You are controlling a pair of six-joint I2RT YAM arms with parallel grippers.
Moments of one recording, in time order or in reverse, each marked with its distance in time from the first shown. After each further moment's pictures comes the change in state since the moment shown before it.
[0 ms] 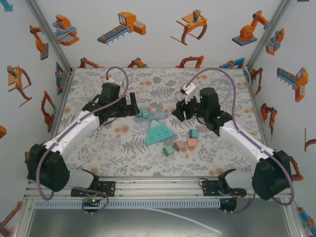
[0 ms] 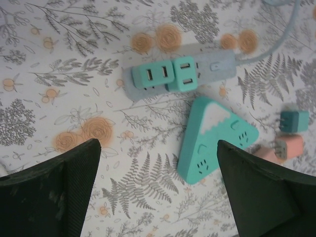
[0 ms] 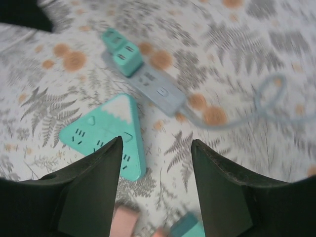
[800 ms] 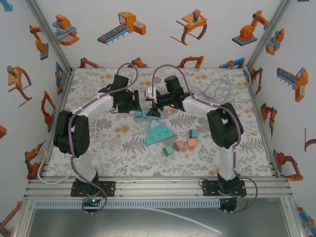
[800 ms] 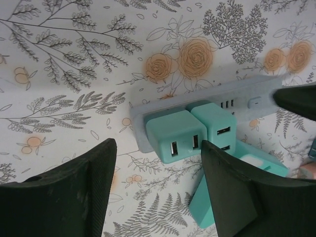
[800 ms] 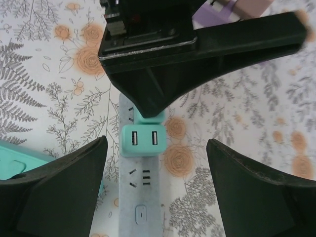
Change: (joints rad) left arm 0.062 0.428 0.235 -0.029 0.110 0.042; right arm 0.100 0.773 0.547 0.006 -0.420 -0.628
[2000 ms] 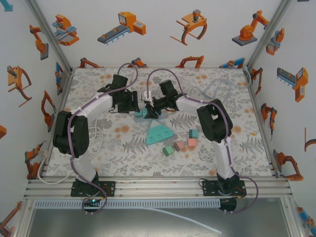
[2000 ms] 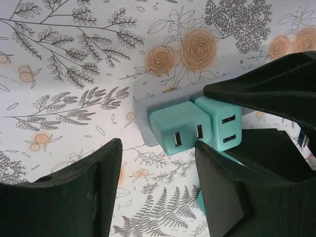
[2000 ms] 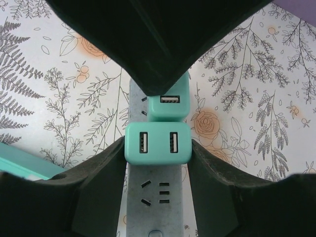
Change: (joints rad) left arm 0.010 -0.012 -0.005 -0.029 0.021 0.056; right arm 0.012 0.155 0.104 -0.097 -0.029 0.003
